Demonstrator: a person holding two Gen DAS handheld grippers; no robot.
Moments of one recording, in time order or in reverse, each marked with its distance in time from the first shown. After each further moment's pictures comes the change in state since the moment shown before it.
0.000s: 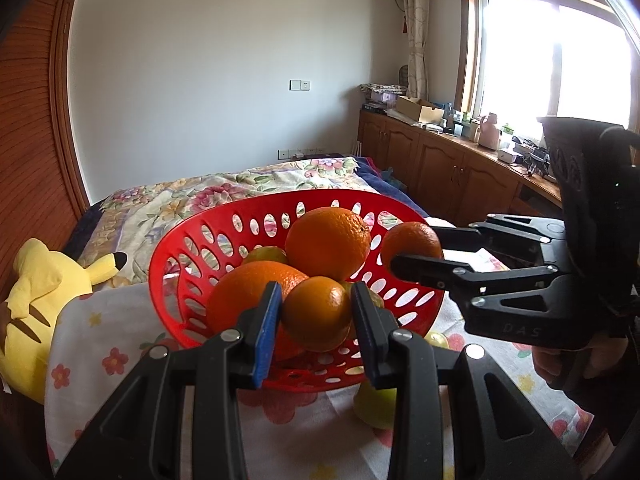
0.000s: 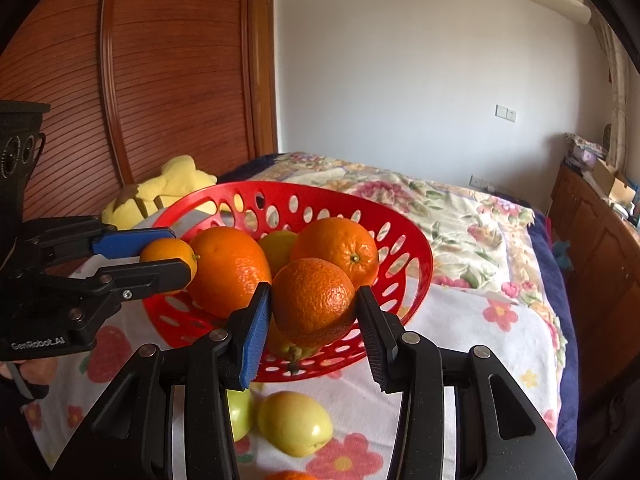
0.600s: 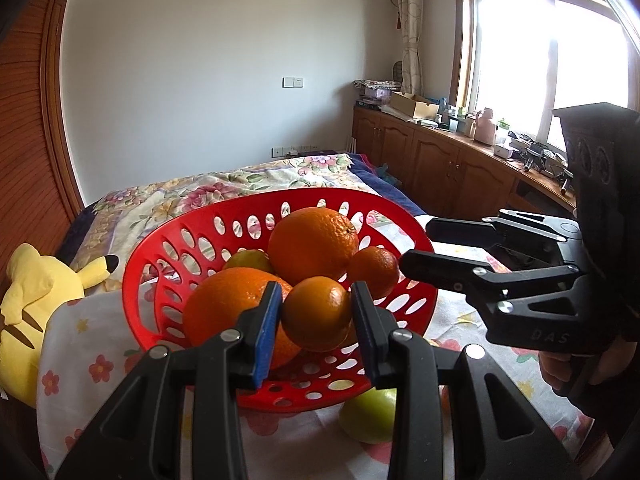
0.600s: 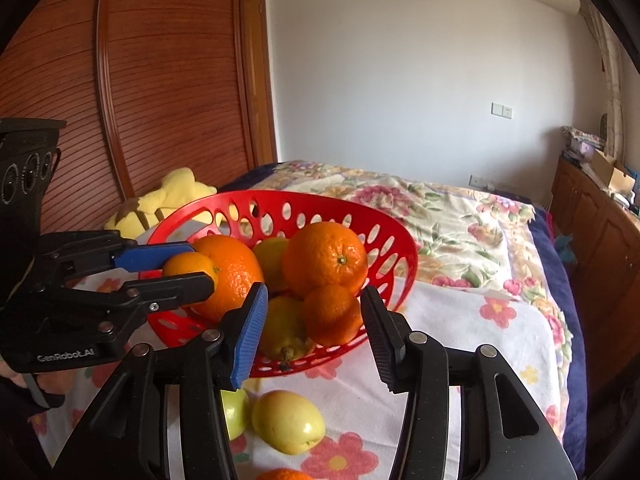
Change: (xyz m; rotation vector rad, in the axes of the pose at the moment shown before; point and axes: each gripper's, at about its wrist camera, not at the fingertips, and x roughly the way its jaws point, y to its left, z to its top) left arm 0.013 -0.011 0.005 0.014 0.013 -0.015; right arm -0.014 -0.012 -0.002 0.035 -0.038 0.007
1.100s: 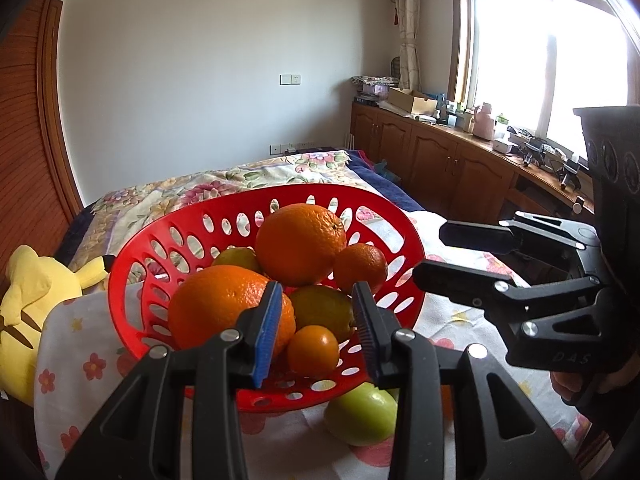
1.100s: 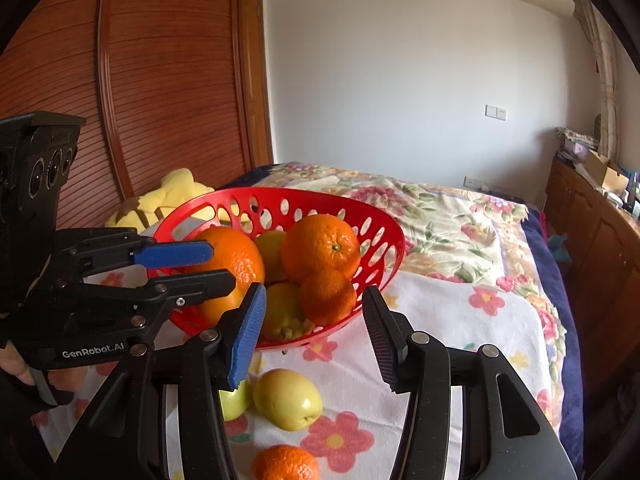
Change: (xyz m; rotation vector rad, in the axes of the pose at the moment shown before) left arm 0.004 -0.014 0.000 0.008 0.012 0.005; right arm -0.017 0.001 -0.010 0.004 -0.007 -0.015
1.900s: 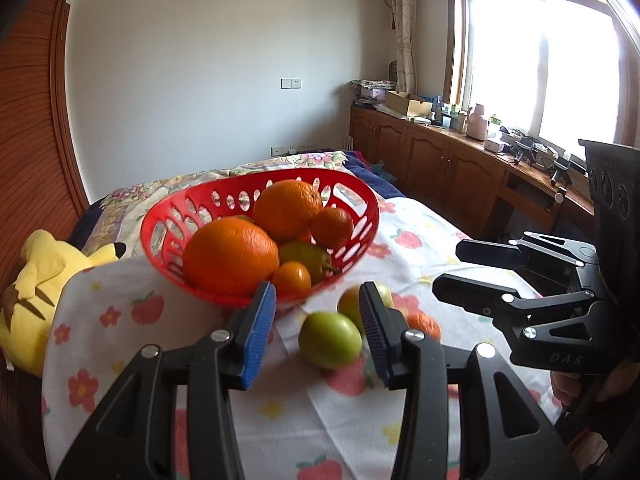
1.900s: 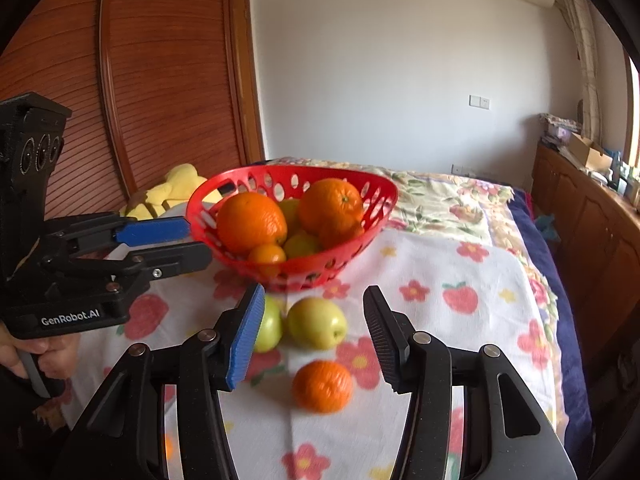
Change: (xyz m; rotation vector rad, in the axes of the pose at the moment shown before) left arm -0.064 -0.022 -0.042 -0.004 -0.015 0.010; right arm -0.059 0.031 -0.048 0.051 0.013 -0.037
